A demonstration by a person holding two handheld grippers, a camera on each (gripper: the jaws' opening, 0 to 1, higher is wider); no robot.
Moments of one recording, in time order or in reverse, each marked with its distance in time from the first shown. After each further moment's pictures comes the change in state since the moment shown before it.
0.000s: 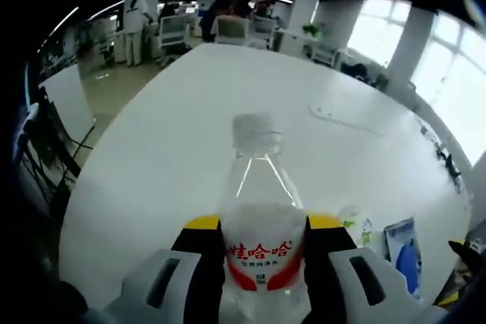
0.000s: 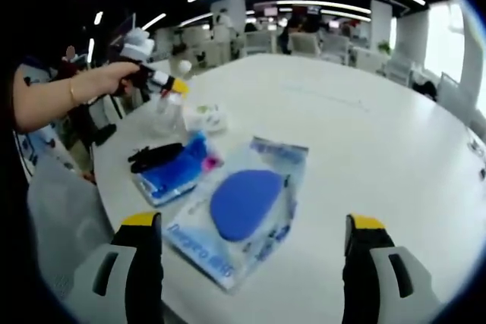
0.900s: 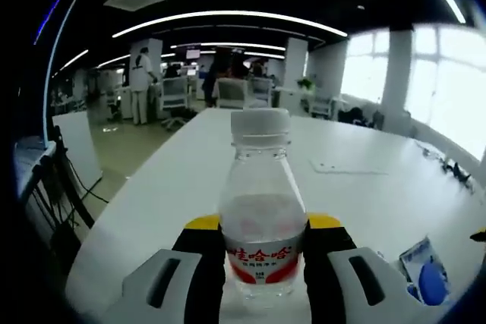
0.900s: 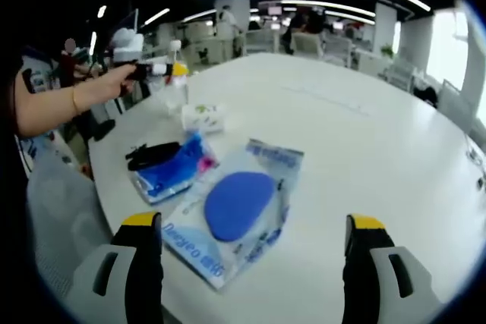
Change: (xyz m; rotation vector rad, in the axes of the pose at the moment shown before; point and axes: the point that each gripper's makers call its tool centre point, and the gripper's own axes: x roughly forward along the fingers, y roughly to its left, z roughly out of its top) left arm -0.009 0.010 0.055 0.132 -0.411 0.022; right arm -0.002 -0.010 0.007 -0.033 0.005 -0.010
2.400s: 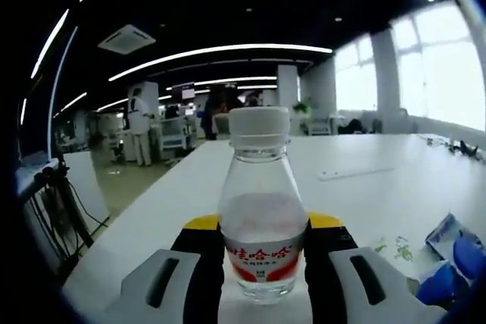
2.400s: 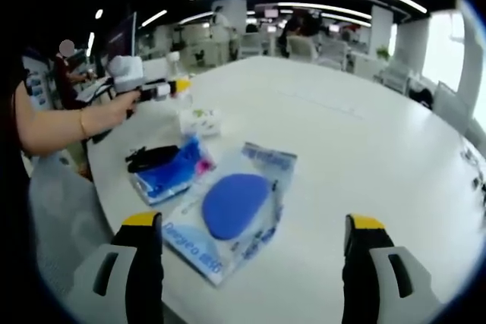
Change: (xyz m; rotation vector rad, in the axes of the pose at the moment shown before) left arm 0.012 -0.003 -0.019 0.115 -0.135 0.019; right arm -0.010 -0.002 0.002 -0.001 -0.006 -0.022
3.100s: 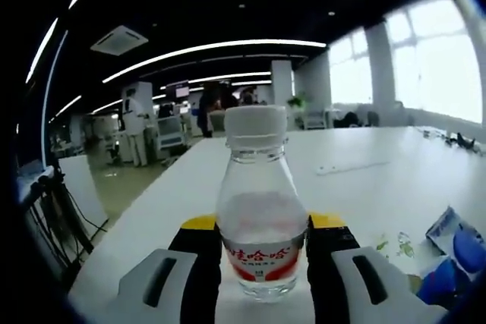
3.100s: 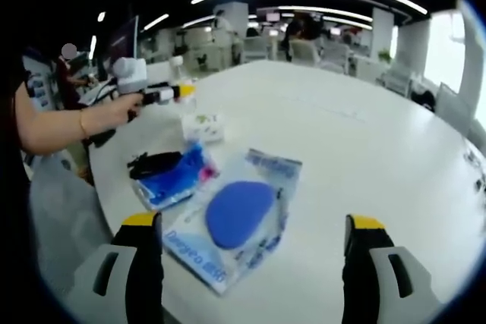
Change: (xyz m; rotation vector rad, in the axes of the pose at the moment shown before) left arm 0.006 -0.003 0.004 0.032 0.030 -0.061; right arm 0.006 0.005 0.009 -0.002 -0.027 0.018
